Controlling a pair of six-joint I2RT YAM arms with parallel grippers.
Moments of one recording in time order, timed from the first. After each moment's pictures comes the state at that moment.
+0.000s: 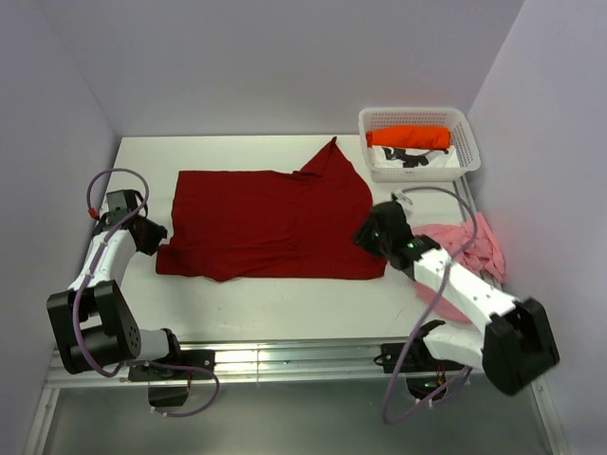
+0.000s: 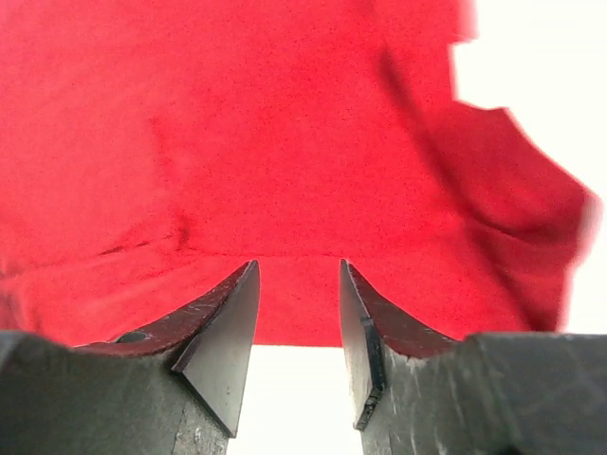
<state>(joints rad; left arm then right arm) 0.24 1.35 0.84 -0.48 -0.07 -0.81 0.47 1.19 0.71 -0.30 0.17 0.87</state>
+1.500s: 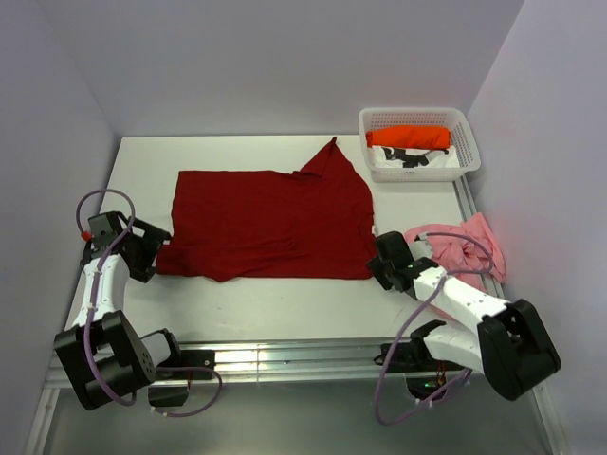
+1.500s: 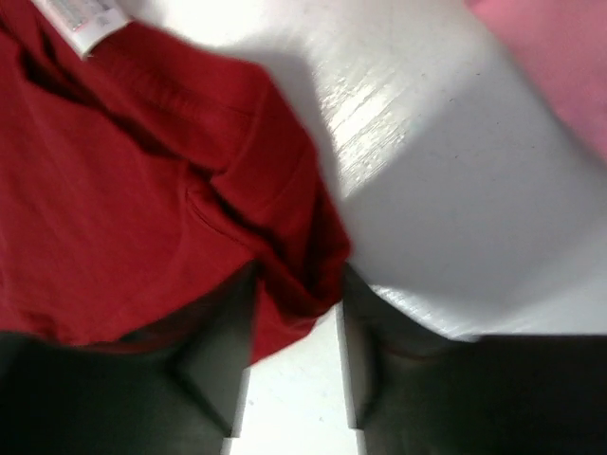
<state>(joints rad) 0.38 1.14 0.68 -0.50 0.18 -0.80 0.43 1.09 0.41 -0.36 0.31 1.31</state>
